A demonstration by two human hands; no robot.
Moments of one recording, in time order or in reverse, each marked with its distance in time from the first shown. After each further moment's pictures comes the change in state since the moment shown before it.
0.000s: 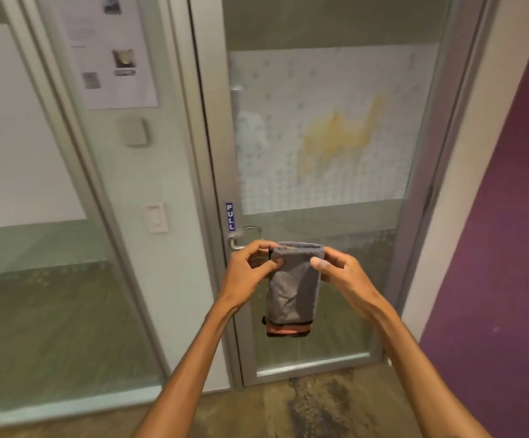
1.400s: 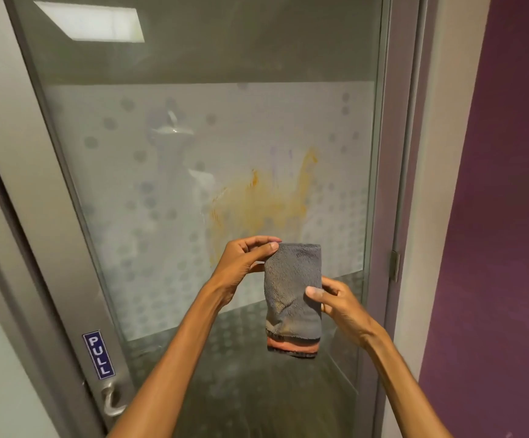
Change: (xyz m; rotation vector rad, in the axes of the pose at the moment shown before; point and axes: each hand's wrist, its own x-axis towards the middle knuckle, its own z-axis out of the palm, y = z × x) left_hand 0.436 -0.046 0.169 -0.173 -0.267 -0.051; right_hand 0.282 0.083 -0.269 0.079 0.137 0.010
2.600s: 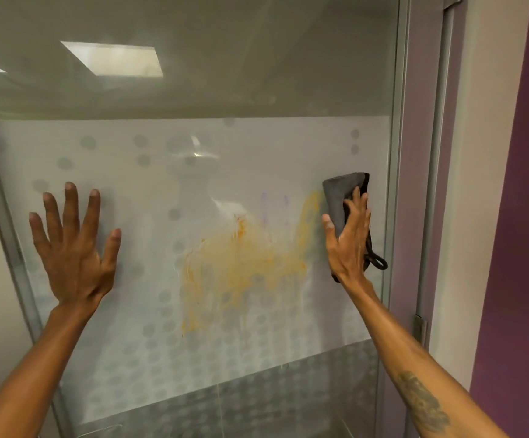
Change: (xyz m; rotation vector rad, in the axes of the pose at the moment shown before) left_hand 0.079 0.031 -0.196 1.445 1.031 0.655; right_hand 0.237 -0.078 -0.096 -0.676 0.741 -0.704
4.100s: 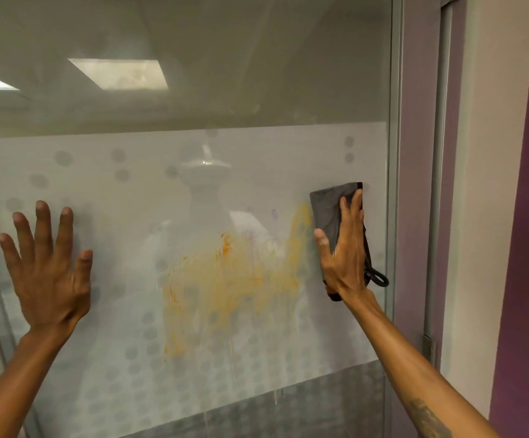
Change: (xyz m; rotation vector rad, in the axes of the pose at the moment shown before) left_hand -0.002 -0.011 0.013 0.039 -0.083 -0.062; right_hand 0.015 0.016 -0.003 0.039 -0.055 -0.146
